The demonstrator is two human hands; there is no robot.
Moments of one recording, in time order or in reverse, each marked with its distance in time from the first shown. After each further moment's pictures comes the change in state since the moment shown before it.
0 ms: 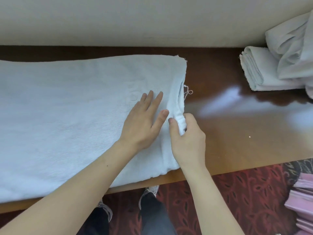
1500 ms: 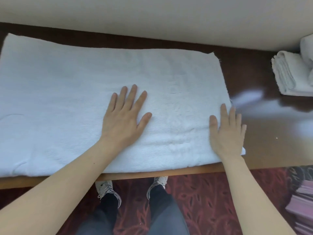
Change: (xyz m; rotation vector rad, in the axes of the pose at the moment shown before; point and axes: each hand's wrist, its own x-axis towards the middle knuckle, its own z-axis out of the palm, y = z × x) left_hand -0.066 -0.131 -0.061 0.527 0.144 -0.045; right_hand 0.023 0.060 0.013 -0.781 -0.032 -0.057
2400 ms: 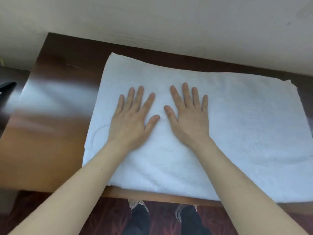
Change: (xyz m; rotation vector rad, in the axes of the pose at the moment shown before) left_hand -0.026 -0.198 -0.042 0.003 0.006 -0.152; right_hand -0.025 -0.333 0.049 -0.057 -0.039 -0.570
